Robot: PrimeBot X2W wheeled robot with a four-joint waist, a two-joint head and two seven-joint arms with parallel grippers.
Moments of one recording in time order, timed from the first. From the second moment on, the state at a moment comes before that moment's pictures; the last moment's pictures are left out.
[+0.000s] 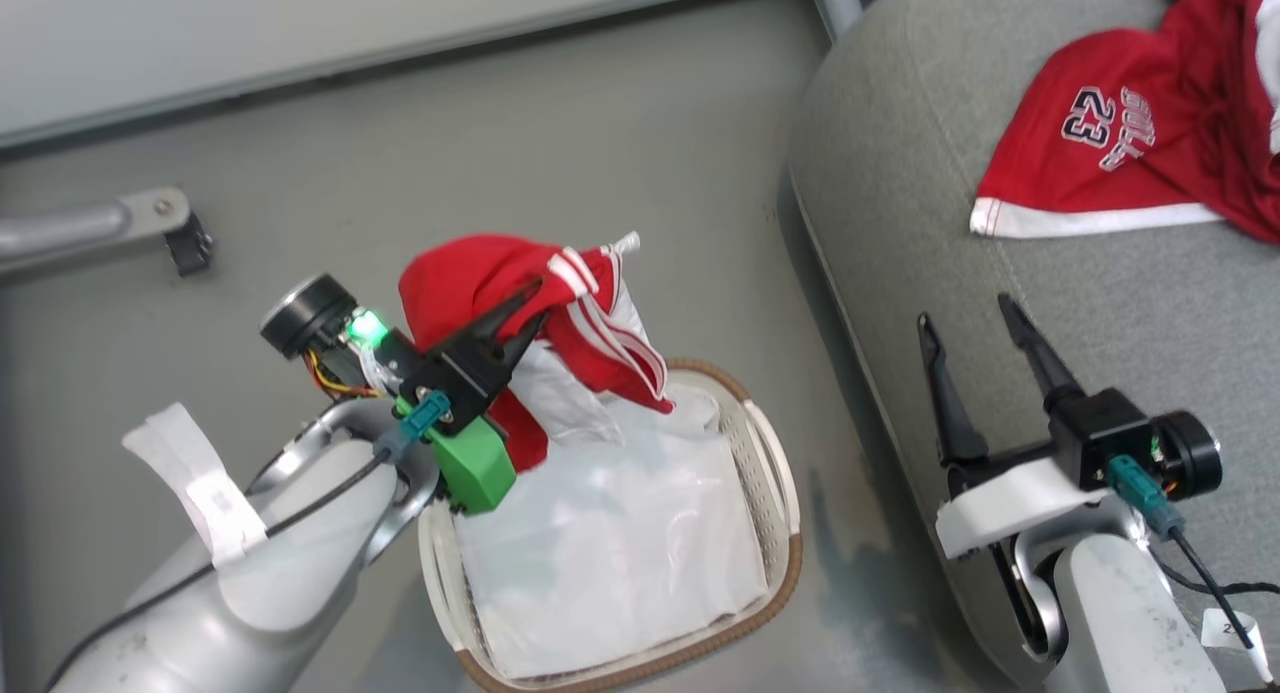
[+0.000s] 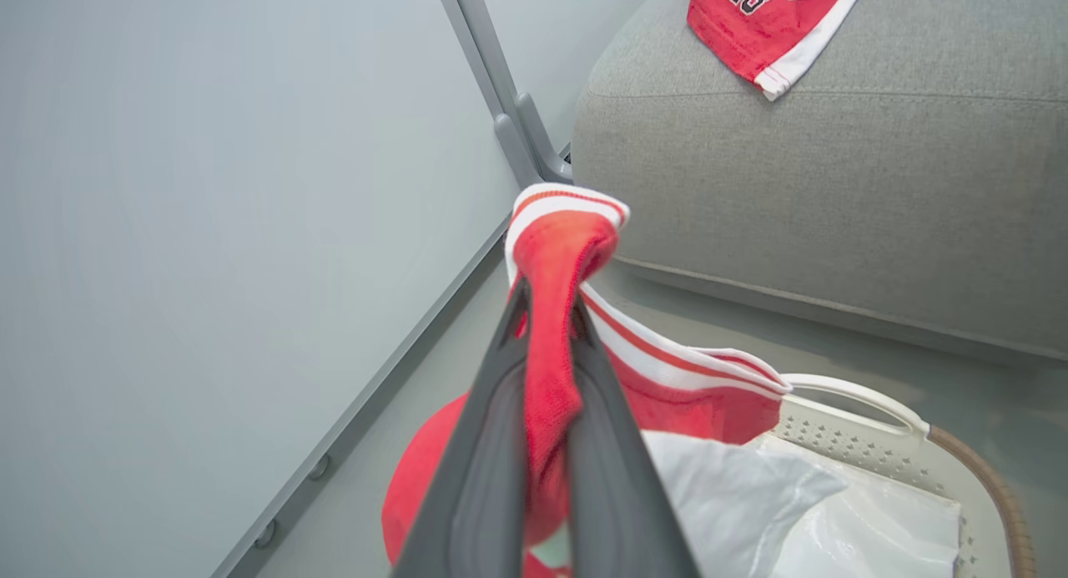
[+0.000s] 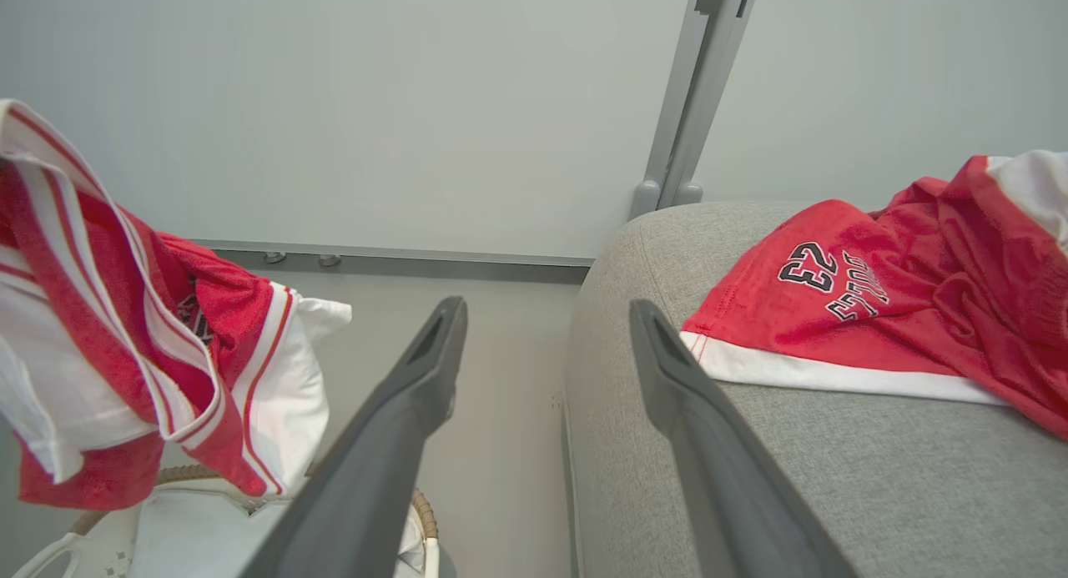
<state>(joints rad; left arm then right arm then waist) -0.70 0.38 -0.88 0.46 -0.26 -0.12 -0.26 -0.24 -0.05 0.05 0.19 0.01 0.13 -0.26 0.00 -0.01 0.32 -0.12</state>
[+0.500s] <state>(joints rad) -0.93 0.44 -0.90 0.32 -0.31 -0.13 -0.16 -0.19 -0.05 0.12 0.21 0.01 0.13 -0.26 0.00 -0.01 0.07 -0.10</state>
